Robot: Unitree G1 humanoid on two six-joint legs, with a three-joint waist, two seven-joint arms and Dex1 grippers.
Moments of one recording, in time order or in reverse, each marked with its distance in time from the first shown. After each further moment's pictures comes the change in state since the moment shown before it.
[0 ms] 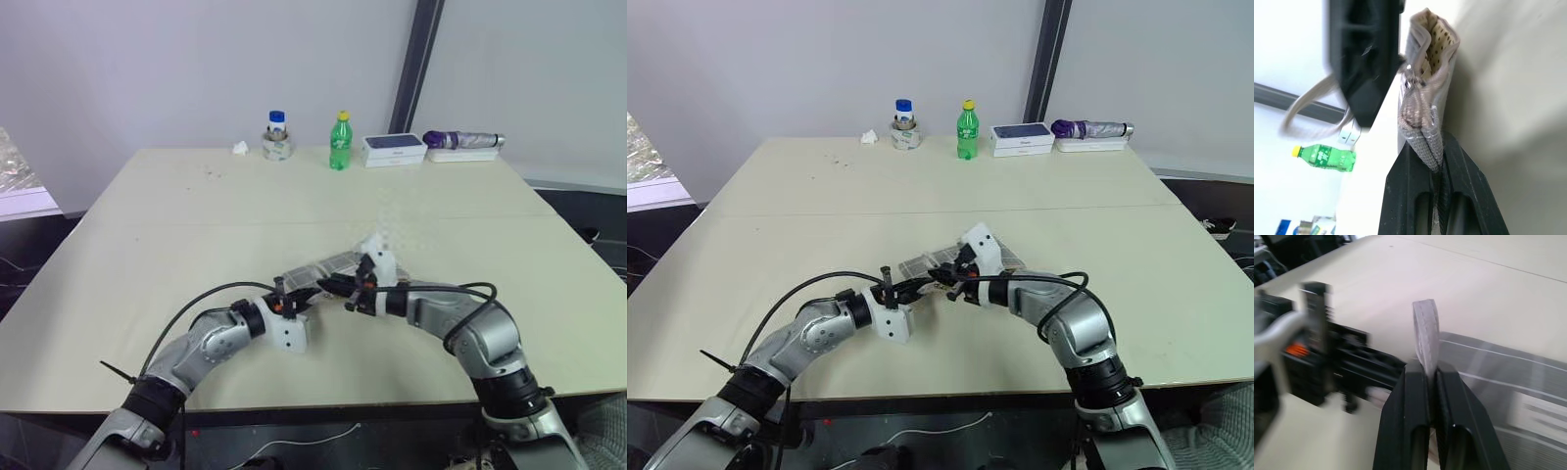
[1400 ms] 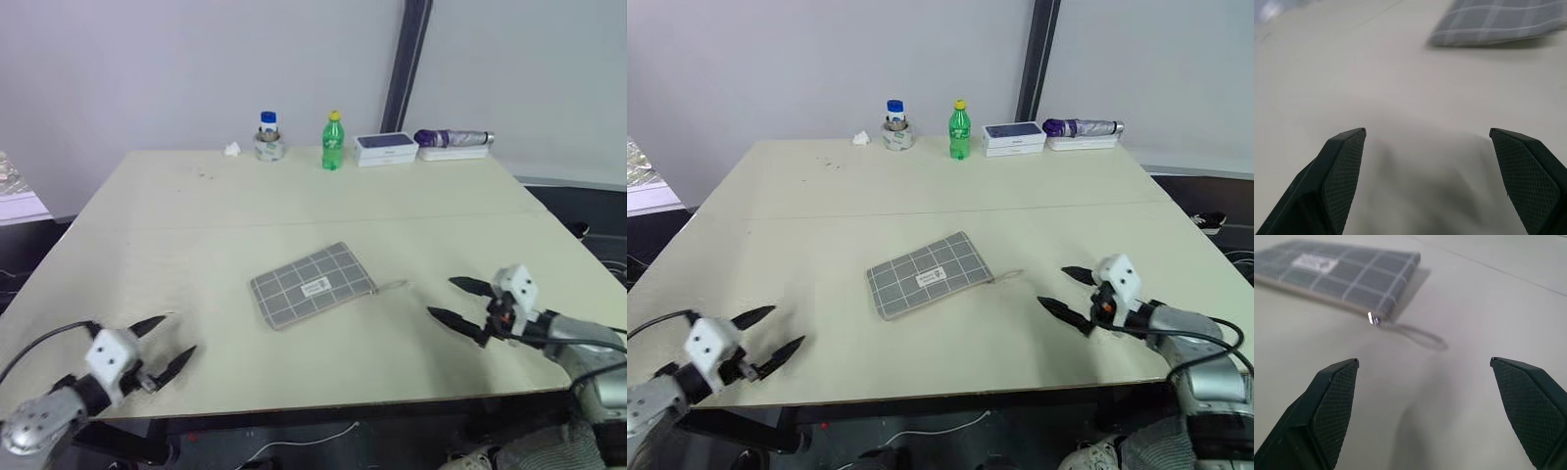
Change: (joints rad) left arm 0.741 0.243 0.626 -0.313 -0.996 0.484 -0.351; right arm 0.365 -0.329 -0.356 0.332 -0.082 -0.707 0.394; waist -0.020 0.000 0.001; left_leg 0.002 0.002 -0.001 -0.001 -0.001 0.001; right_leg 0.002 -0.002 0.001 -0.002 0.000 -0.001
